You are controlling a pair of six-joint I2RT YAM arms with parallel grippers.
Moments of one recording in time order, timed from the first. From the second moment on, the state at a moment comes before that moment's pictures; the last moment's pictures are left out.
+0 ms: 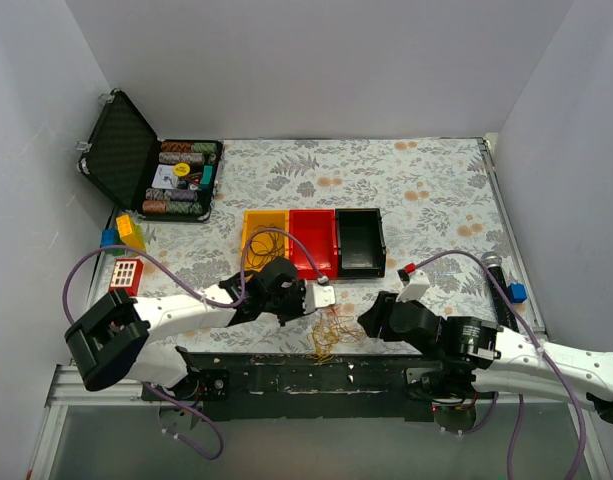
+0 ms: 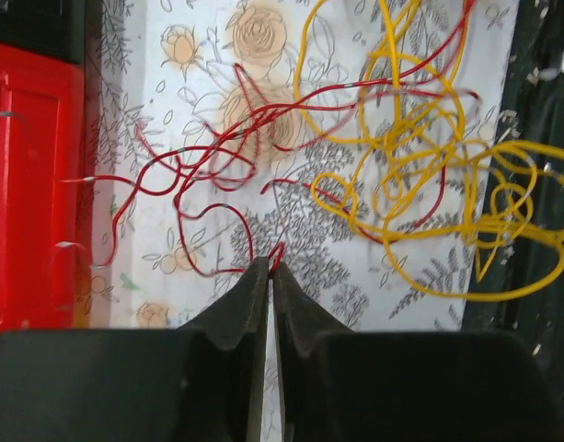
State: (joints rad) left arm -0.96 1.34 0.62 -0.07 0.28 0.44; right arm 1.29 0.57 0.40 -0.58 0.51 1.07
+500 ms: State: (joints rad) left arm -0.87 1.03 0.61 -0.28 0.31 0.37; right arm 1.29 0.65 0.46 -0.52 0.48 0.99
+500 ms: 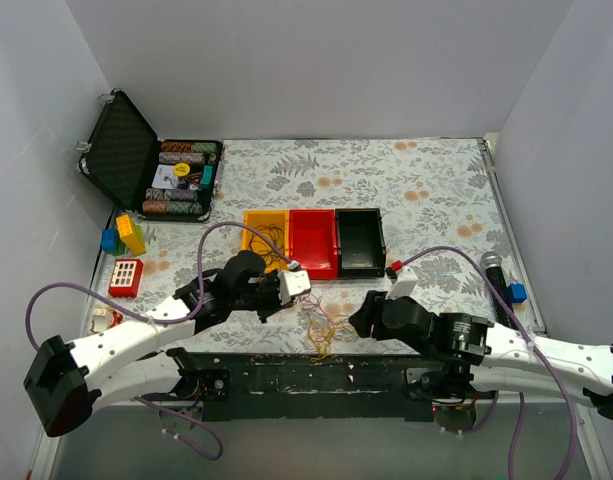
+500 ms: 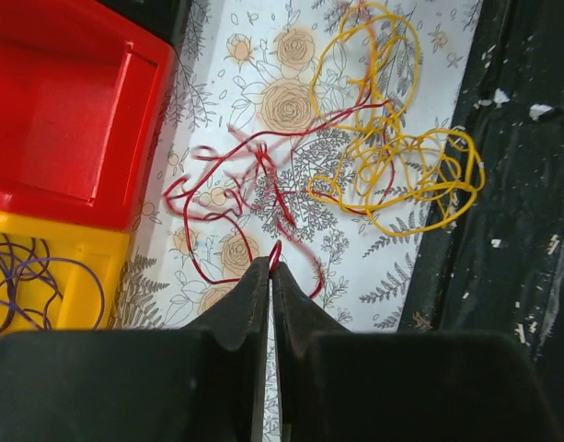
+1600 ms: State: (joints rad) left arm -0.87 0.91 0.93 -0.65 0.27 0.24; right arm 1.43 1.25 0.49 0.05 0.48 0.72
